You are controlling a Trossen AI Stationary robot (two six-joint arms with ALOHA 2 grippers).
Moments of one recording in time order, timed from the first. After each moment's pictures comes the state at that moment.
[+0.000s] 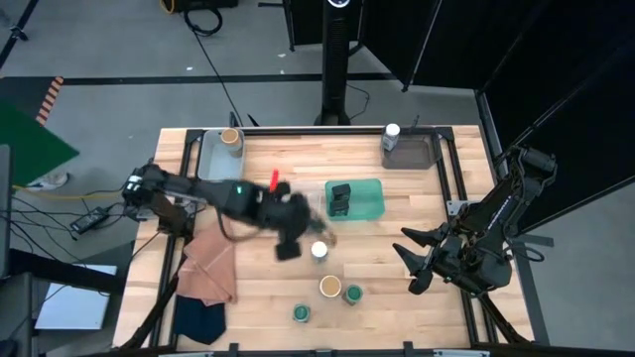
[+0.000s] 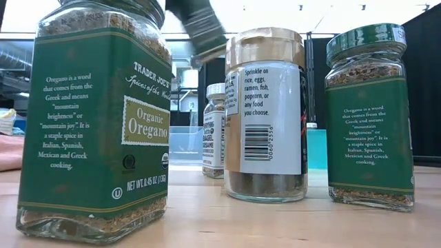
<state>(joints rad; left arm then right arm) -0.22 1.68 1.73 -1.14 -0.28 -0.35 1.00 1.28 0.67 0.83 1.57 0.11</state>
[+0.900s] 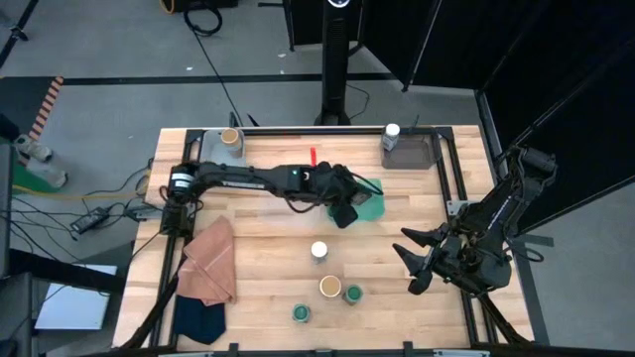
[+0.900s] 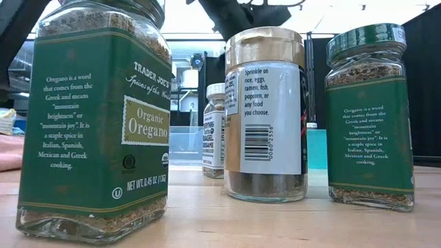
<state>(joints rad) 0.02 1.98 1.76 -0.62 -0.26 -0.34 1.00 1.28 0.67 0.82 1.57 0.11</state>
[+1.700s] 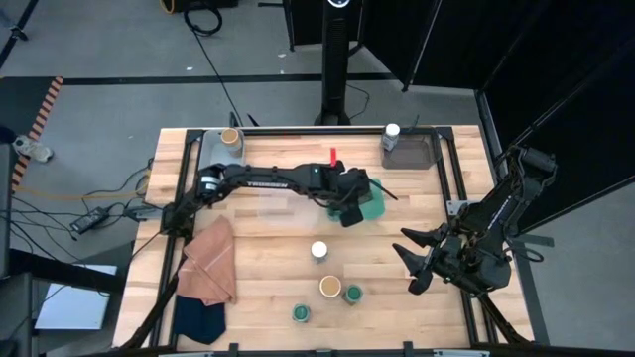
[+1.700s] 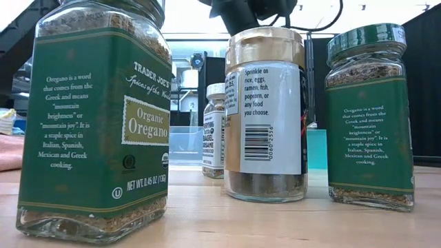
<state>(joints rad) 0.05 2.20 2.03 -0.83 -0.26 -0.16 1.00 1.28 0.67 0.81 1.57 0.14</state>
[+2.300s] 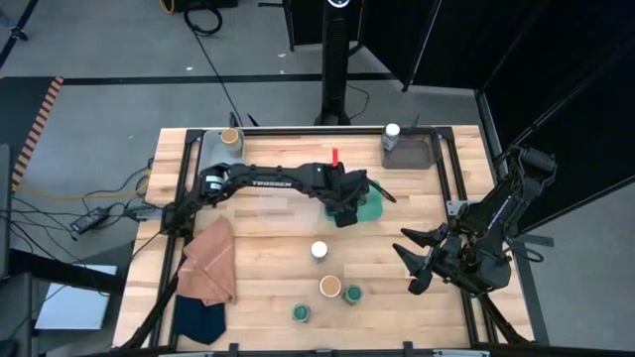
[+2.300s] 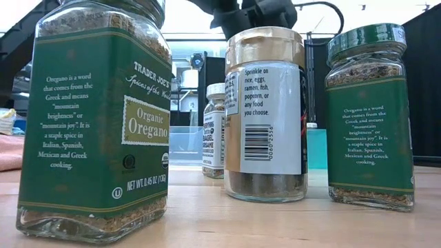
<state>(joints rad) 0.07 2.24 2.02 -0.87 -0.22 -0.06 1.00 1.28 0.67 0.81 1.57 0.14</state>
